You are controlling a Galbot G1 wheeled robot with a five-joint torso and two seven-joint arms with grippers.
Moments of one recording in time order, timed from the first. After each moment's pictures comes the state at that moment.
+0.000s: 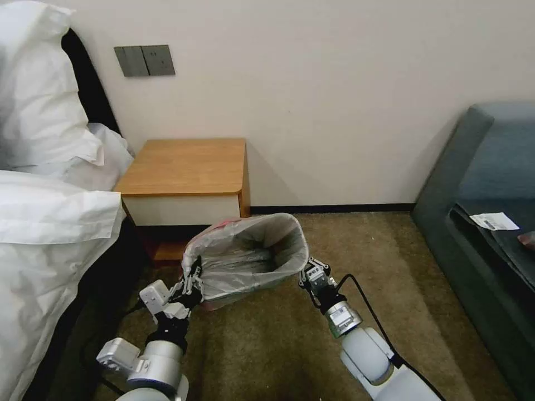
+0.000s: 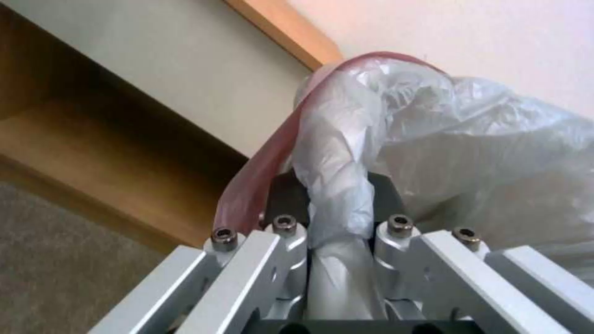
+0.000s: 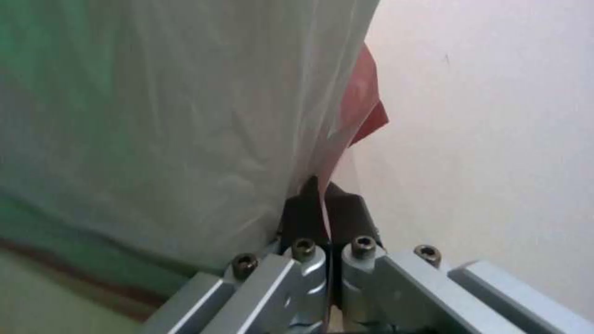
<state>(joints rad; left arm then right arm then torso) 1.81 -1.51 -0.50 -2.36 -0.71 0.11 -0.09 -1.25 1.18 0.08 1.69 -0.19 0.26 0.15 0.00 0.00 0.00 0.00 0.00</state>
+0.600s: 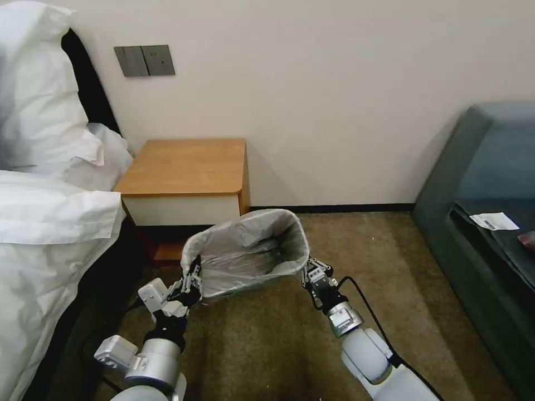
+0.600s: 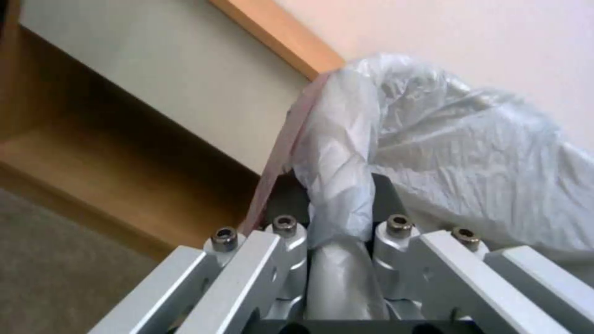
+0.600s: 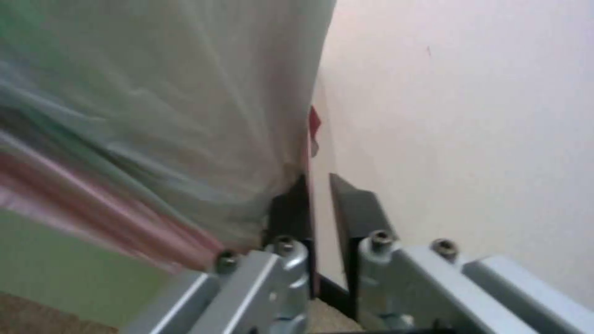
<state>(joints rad) 1.78 -1.50 -0.54 -2.36 -0.73 0.12 -0.10 -1.26 1.19 0.10 1.68 -0.25 0.26 0.19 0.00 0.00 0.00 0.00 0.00</state>
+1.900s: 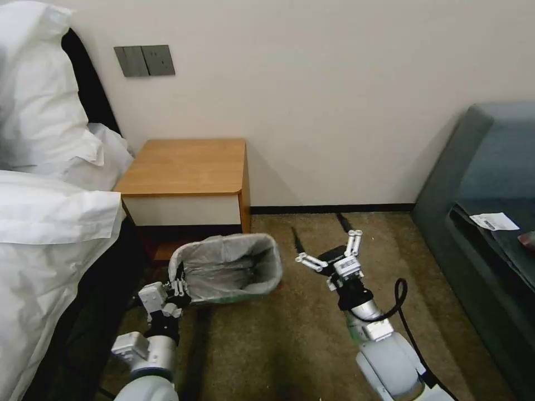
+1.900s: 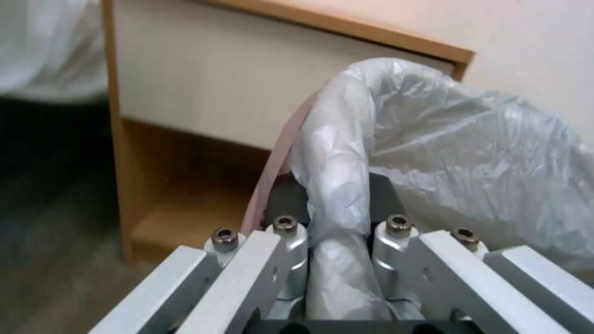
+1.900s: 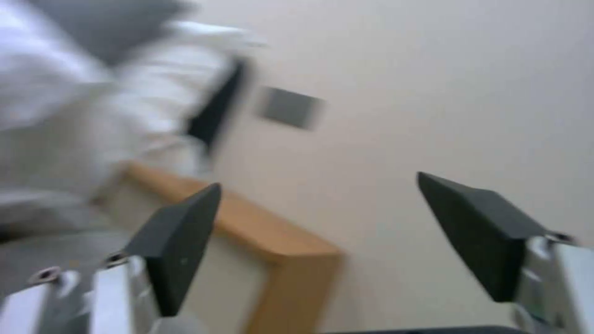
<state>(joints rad) 1.71 -1.49 -0.52 -2.15 -0.27 -0.02 -0.12 -1.39 1.13 0.16 2.05 -0.22 0.41 0.03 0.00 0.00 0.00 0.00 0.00</state>
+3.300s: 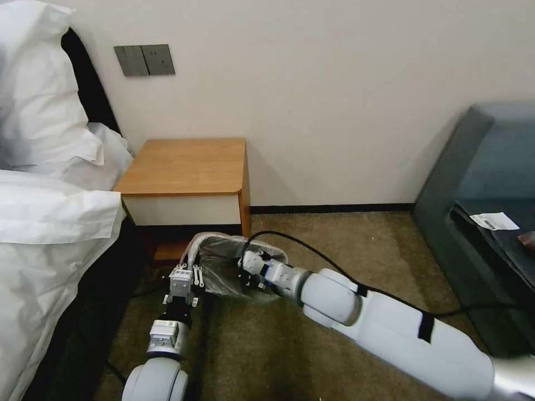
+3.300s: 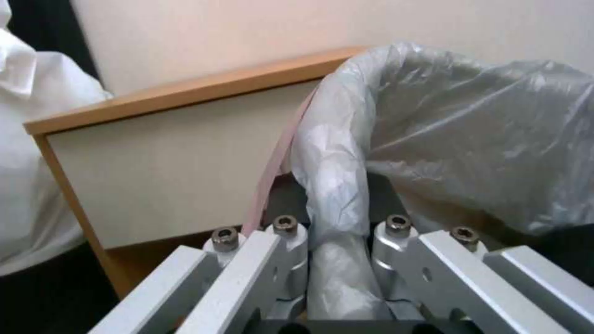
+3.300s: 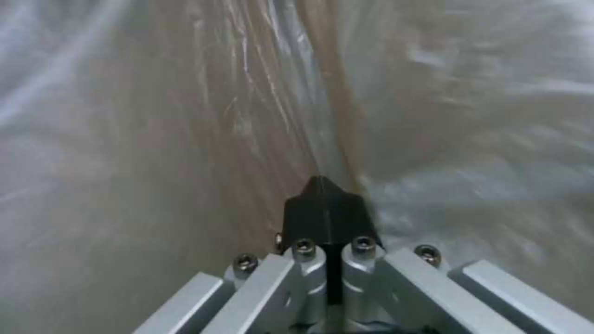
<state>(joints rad) 1.59 -1.45 -0.49 -2.06 0.09 -0.09 -0.06 -0.45 1.03 -0.66 1.82 0.29 -0.57 -0.06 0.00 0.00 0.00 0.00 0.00</state>
